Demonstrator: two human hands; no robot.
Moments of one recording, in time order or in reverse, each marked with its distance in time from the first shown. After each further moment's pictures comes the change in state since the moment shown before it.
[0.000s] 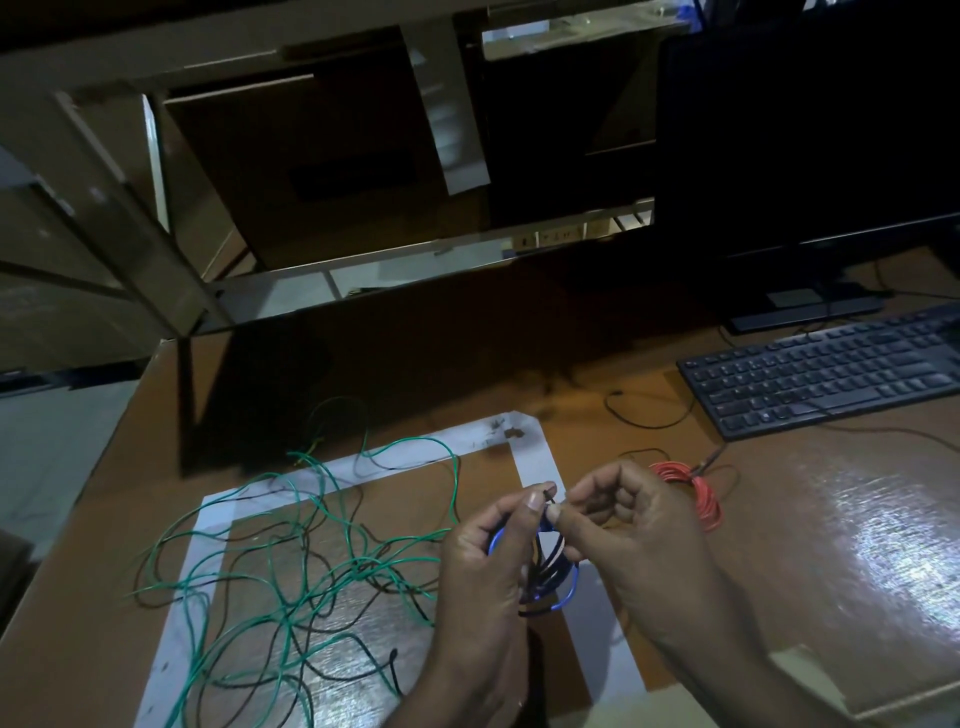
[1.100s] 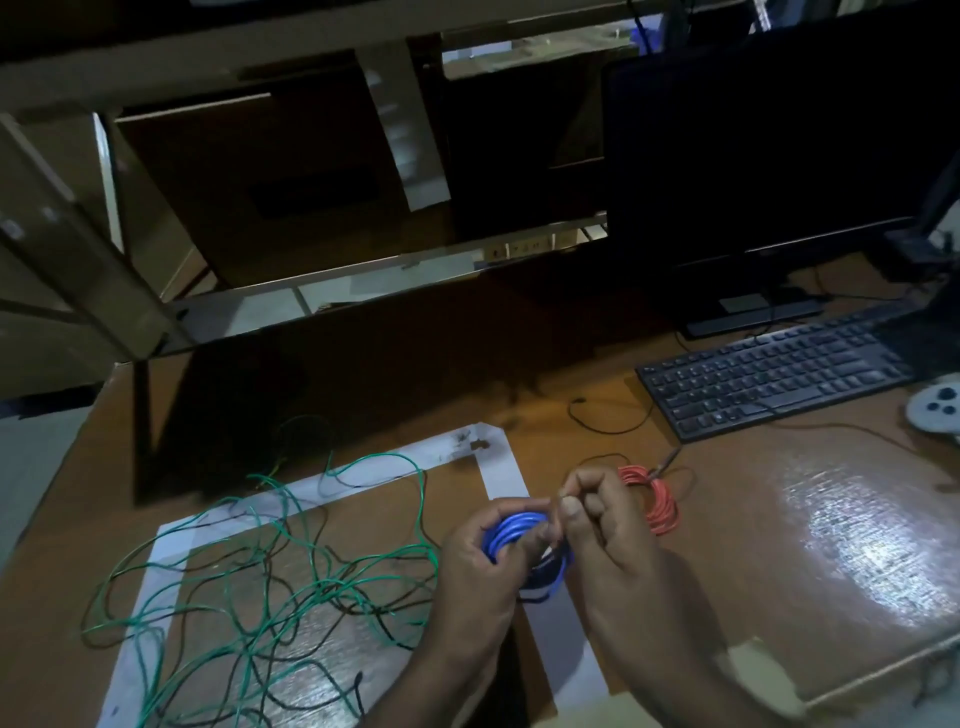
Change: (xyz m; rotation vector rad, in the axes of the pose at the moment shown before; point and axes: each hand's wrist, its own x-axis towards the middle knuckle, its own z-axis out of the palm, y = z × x) left_hand 0.033 -0.035 -0.002 0.349 -0.175 0.167; right_hand -0.015 -0.002 -0.008 -0.066 0.018 -0.136
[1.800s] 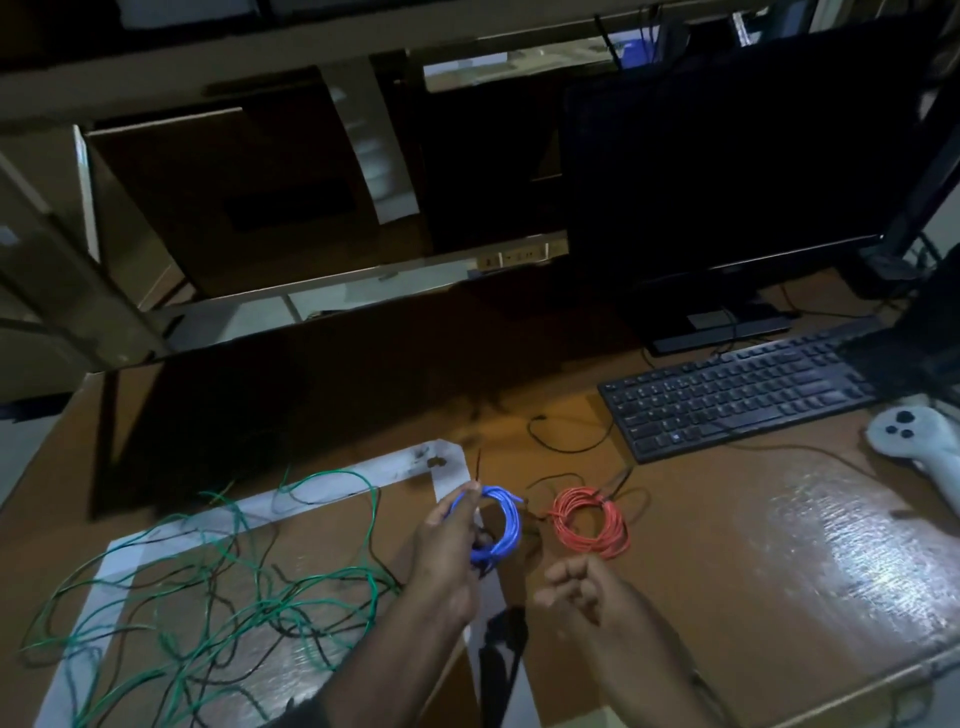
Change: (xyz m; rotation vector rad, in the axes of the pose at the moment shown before) left_hand 0.080 -0.049 0.044 -0.348 0.329 -0.473; right_hand 0.000 0.057 -0.062 -0.039 -0.169 0.516
